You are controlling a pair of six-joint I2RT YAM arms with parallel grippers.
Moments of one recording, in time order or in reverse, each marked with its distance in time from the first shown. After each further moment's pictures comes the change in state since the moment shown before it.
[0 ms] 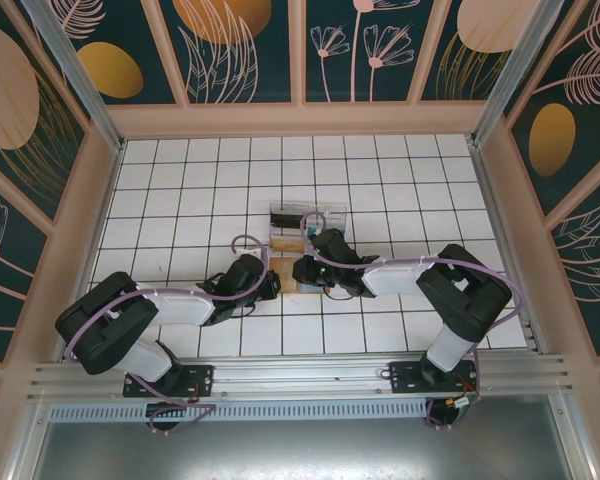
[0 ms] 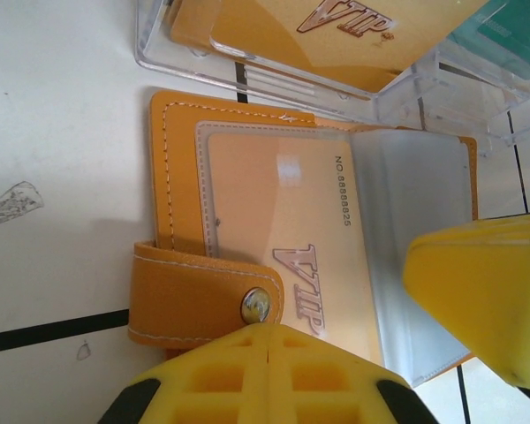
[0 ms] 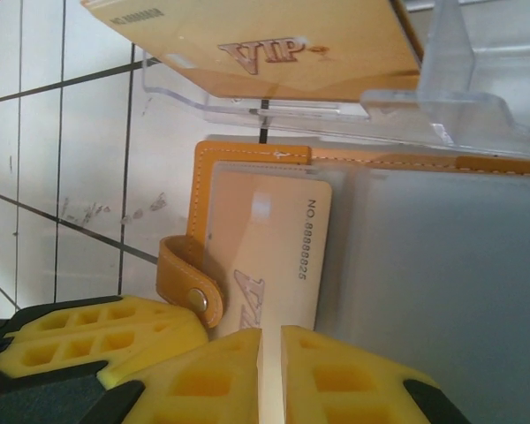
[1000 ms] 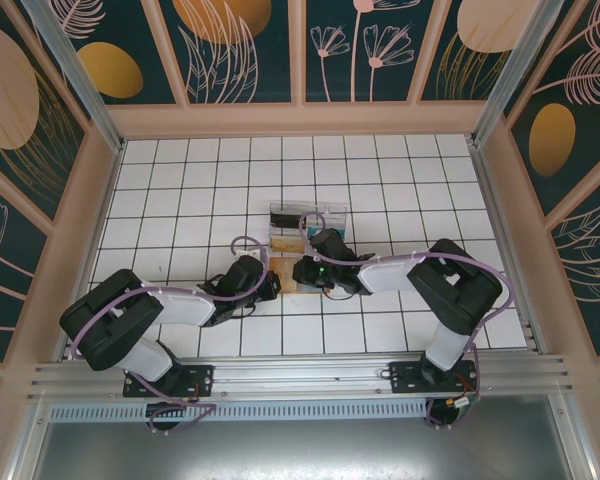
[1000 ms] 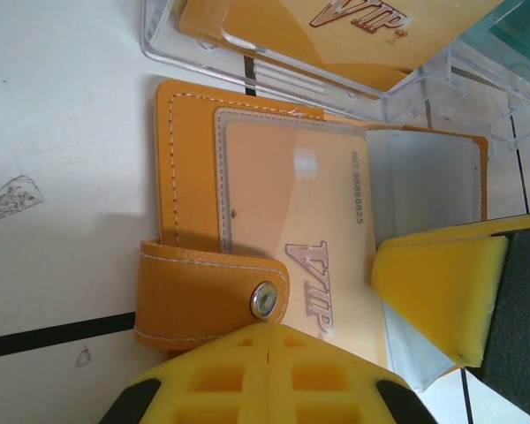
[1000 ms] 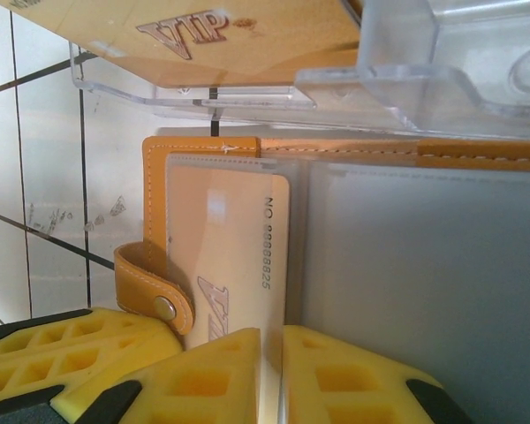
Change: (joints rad) left arm 0.002 0.030 -0.016 0.056 0.012 -0.019; right arm -0.008 0.056 0.020 -0.013 -0.019 0.032
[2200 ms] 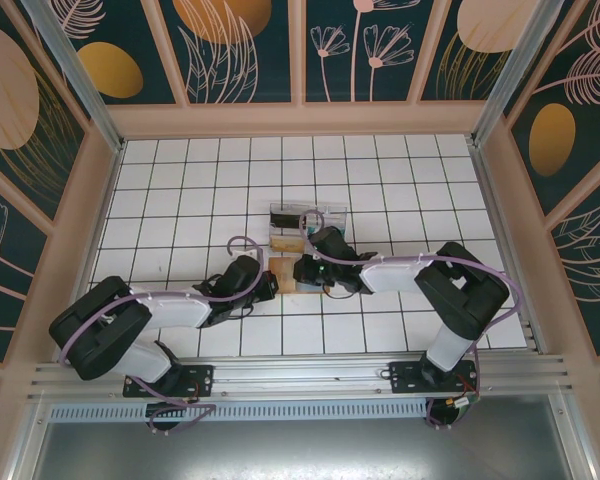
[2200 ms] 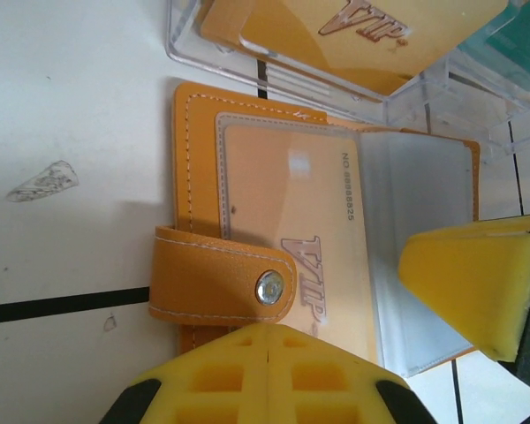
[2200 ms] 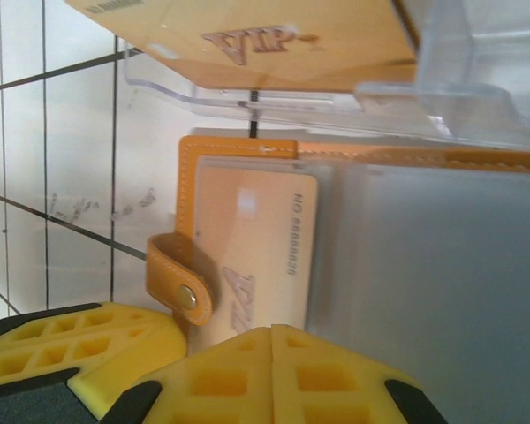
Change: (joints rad) left arm 0.000 -0.080 0.000 -0.092 -0.025 -0.025; right arm 0.004 -0.046 0.019 -0.048 0.002 -0.039
